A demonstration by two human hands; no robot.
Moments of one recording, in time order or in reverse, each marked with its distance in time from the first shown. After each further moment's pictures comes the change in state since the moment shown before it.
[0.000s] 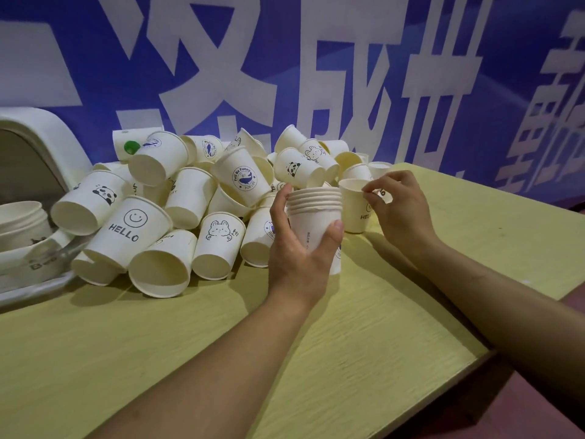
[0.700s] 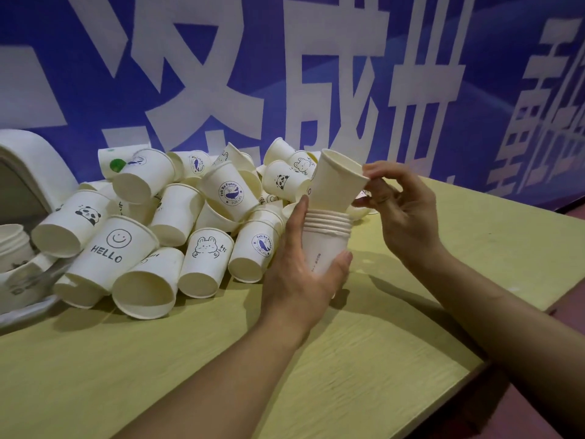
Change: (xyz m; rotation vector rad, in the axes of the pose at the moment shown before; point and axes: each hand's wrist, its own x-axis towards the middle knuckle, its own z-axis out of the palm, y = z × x) left_hand -0.004 0.000 0.003 0.333 -0.137 0.152; right_hand -0.016 -0.028 -0.031 0.766 0.058 -0.355
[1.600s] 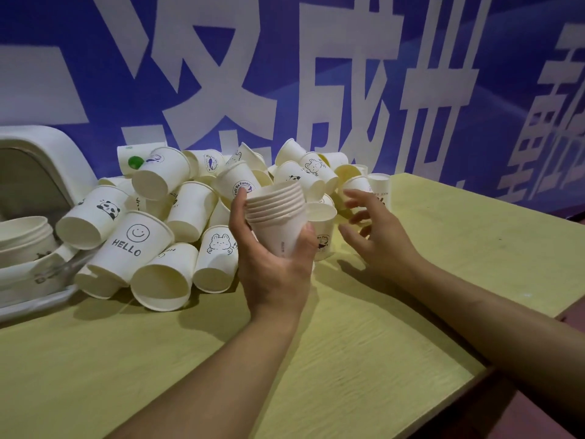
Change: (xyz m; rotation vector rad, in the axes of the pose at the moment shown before) left_hand 0.006 -0.007 -0.015 -0.226 0.542 0.036; right_hand -0.018 0.029 0.019 -0.453 -0.269 0.273
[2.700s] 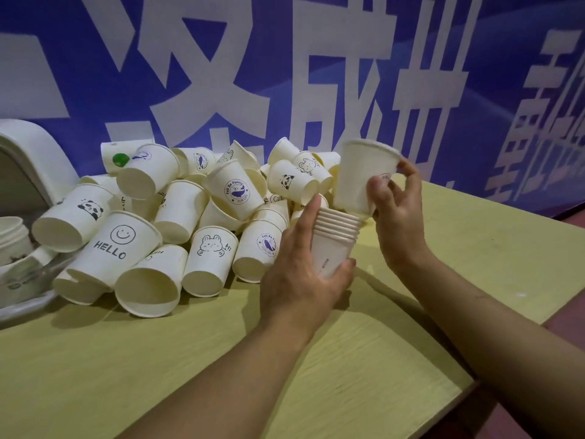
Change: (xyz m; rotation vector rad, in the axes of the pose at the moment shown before) left_hand -0.012 0.002 0.008 0.363 -0.558 0.075; right_hand 0.008 -0.025 -0.011 0.635 0.320 0.094
